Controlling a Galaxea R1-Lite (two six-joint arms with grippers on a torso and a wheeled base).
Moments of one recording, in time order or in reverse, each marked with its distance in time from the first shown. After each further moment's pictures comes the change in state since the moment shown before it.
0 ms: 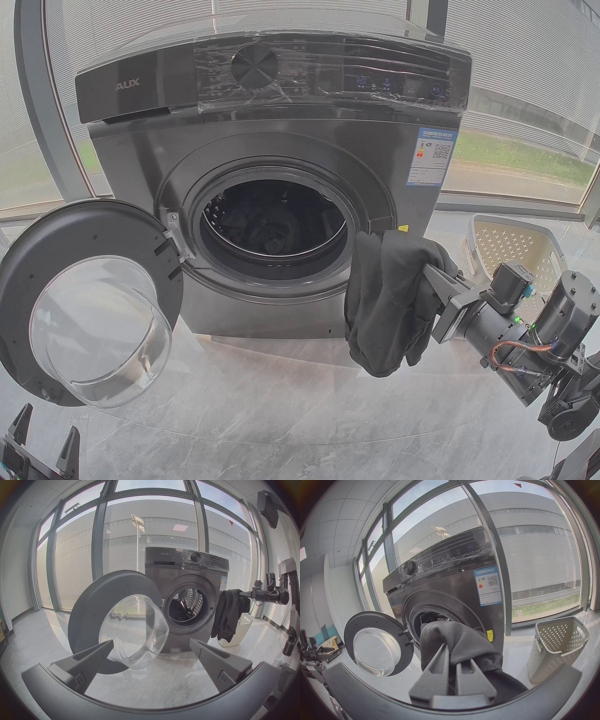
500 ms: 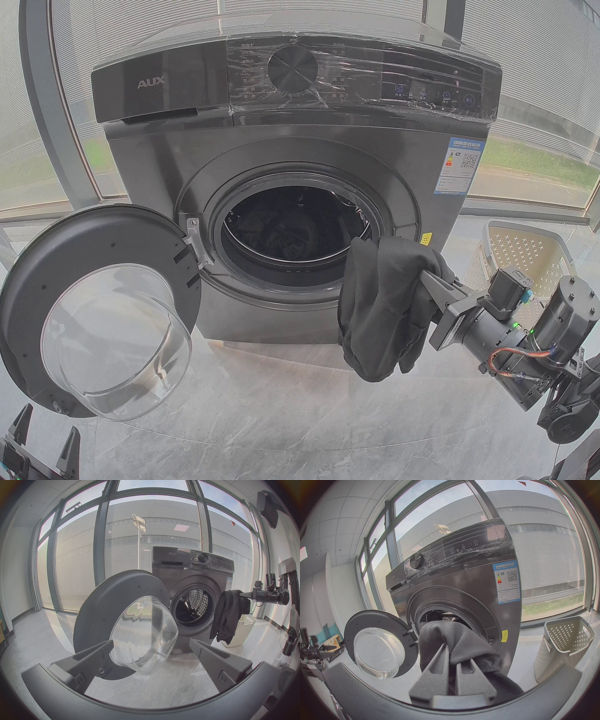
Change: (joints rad) left arm 0.000 0.000 0.000 0.000 0.000 0.000; right arm 0.013 0.002 0.013 0.001 0.001 0.000
